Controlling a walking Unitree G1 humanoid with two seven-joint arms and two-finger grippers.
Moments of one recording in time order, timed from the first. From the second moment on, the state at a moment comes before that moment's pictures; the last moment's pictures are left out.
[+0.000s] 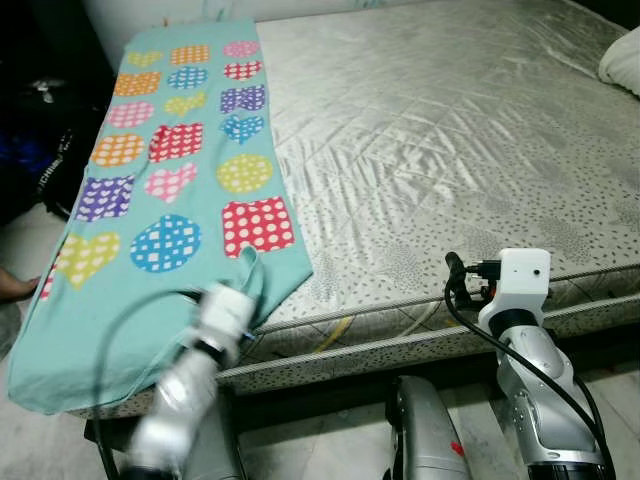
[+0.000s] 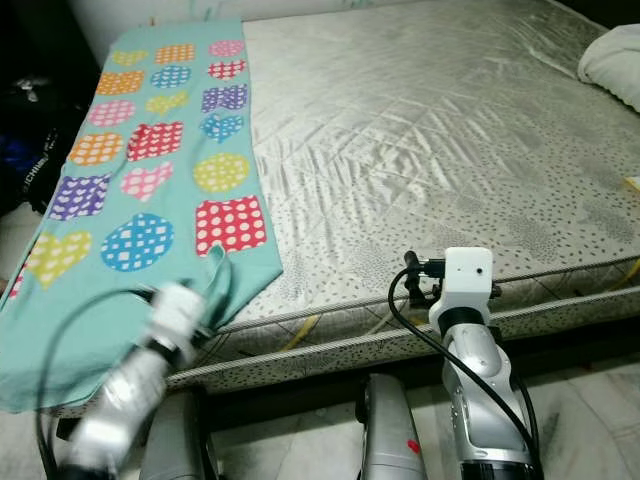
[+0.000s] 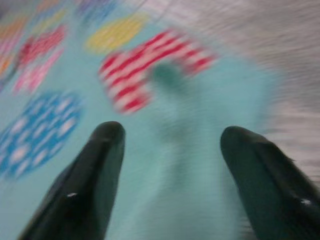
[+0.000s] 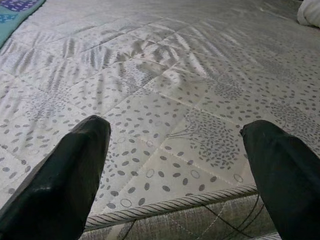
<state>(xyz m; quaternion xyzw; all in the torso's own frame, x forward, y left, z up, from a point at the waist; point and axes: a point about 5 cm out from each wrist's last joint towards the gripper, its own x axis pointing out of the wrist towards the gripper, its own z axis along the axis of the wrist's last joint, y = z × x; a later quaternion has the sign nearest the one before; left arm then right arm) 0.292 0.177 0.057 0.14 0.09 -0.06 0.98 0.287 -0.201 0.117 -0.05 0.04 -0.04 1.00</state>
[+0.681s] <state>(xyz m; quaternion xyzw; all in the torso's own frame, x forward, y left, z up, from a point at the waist) 0.330 0.174 0.049 0.09 0.19 -0.11 0.97 0.272 -0.214 0.107 -0.06 0.06 -0.07 0.99</state>
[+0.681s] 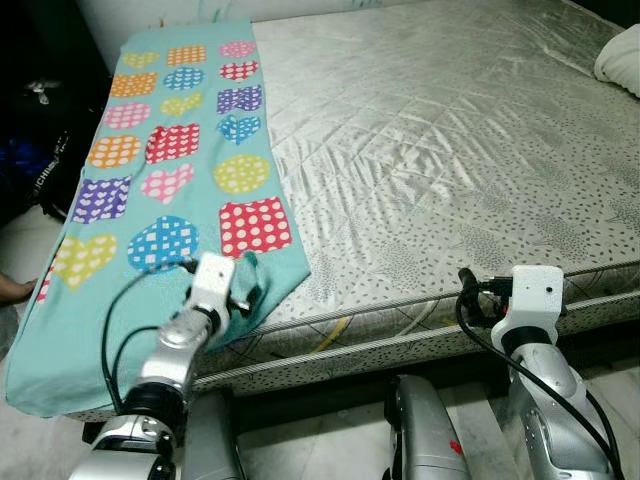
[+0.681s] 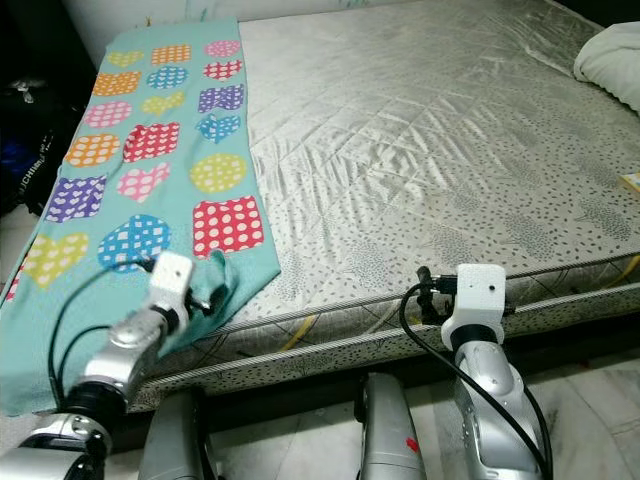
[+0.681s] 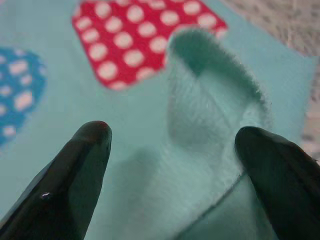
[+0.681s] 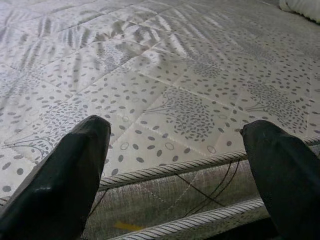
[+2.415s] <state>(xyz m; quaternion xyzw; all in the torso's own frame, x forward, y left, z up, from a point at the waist) 0.315 0.136 0.032 0.07 0.23 -0.25 0.94 0.250 -0.170 0.106 0.02 0.11 0.22 0.97</state>
